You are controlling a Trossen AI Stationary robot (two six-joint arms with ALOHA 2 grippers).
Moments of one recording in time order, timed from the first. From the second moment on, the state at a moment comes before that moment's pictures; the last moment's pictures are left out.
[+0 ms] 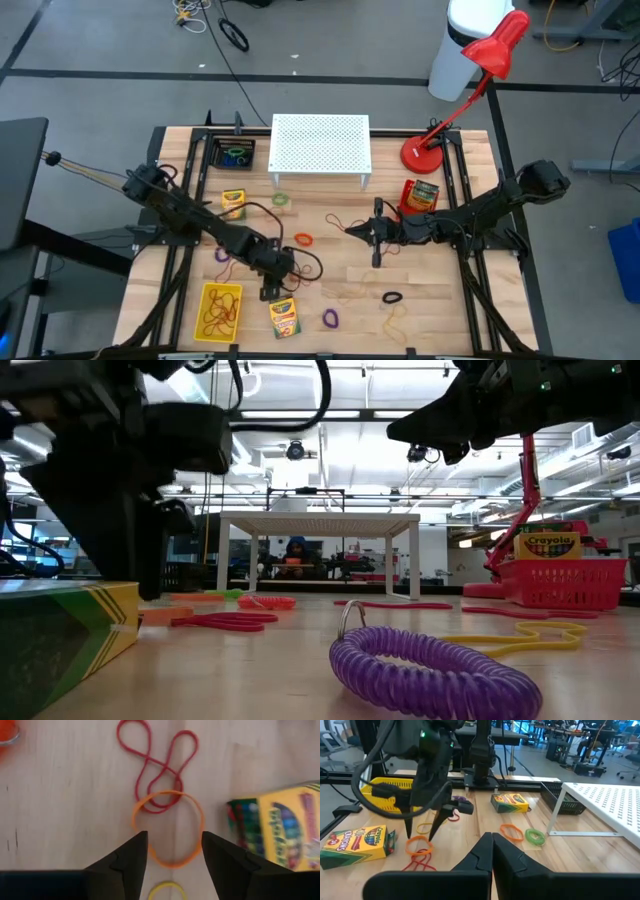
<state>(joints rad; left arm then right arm) -0.44 1.70 0.88 -0.28 -0.02 -0.55 0.31 1.38 0.49 0.71 0.37 -0.01</state>
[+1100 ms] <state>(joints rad) -0.40 1.81 1.01 -0.45 -0.07 -0.59 0.31 1.38 0.49 0.71 0.37 -0.01</state>
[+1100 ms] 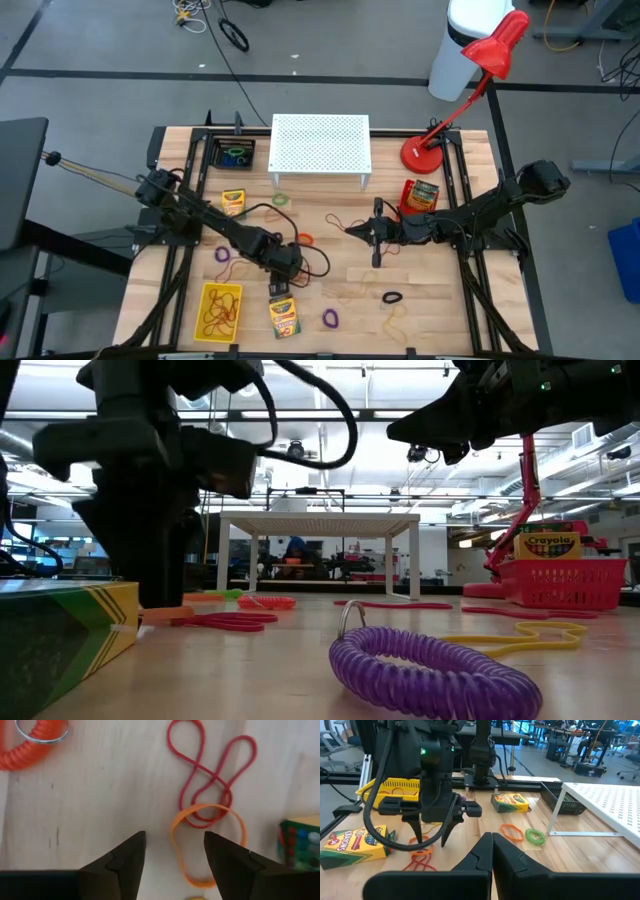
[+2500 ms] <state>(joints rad) -0.78 1.51 1.02 -0.90 0.28 -1.06 0.31 1.38 0.49 0.71 0.36 0.02</state>
